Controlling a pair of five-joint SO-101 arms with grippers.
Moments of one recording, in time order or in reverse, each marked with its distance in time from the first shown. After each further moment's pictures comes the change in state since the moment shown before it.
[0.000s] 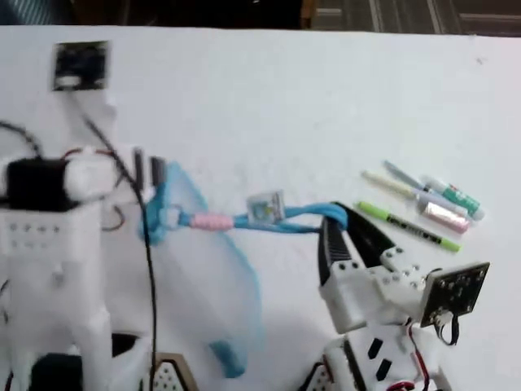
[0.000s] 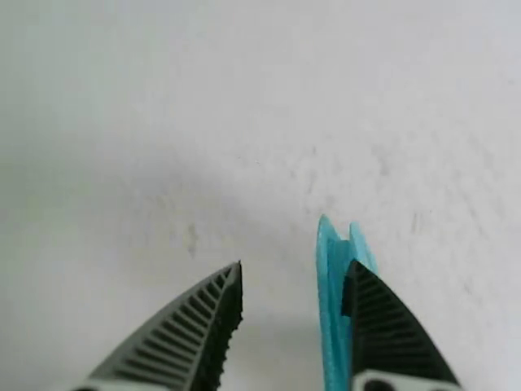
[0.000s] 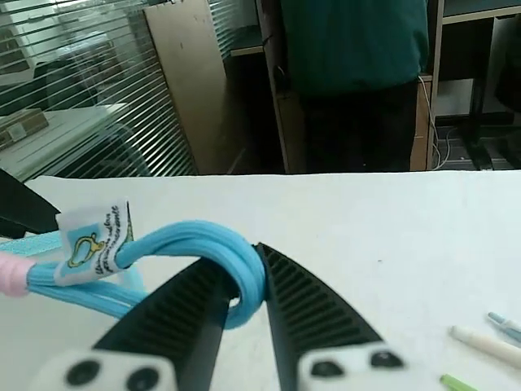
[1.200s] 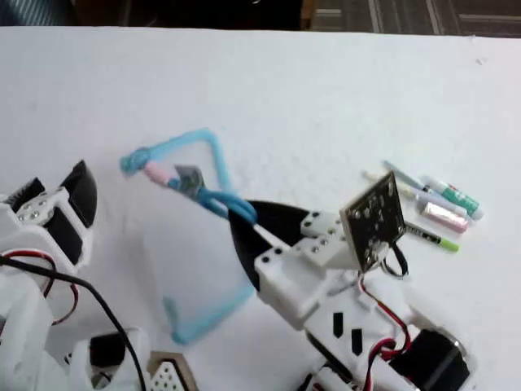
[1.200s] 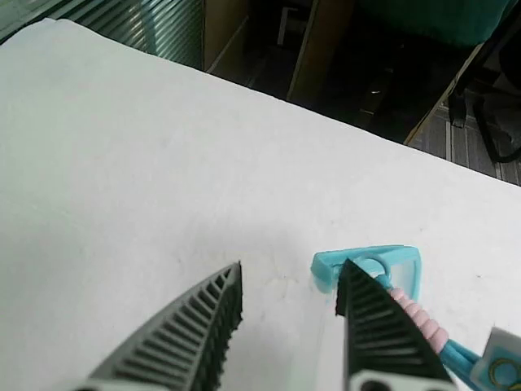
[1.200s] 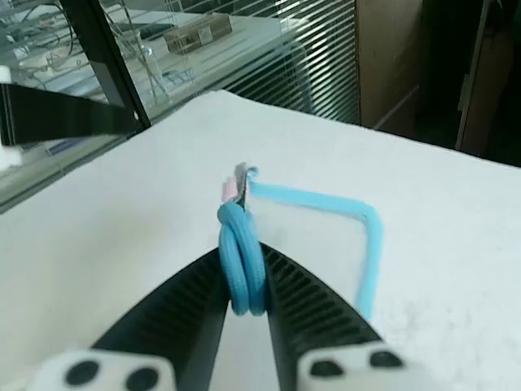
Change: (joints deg) left arm -16.6 -25.9 -4.2 0.1 6.3; right arm -28.2 30.7 -24.2 -0.3 0.0
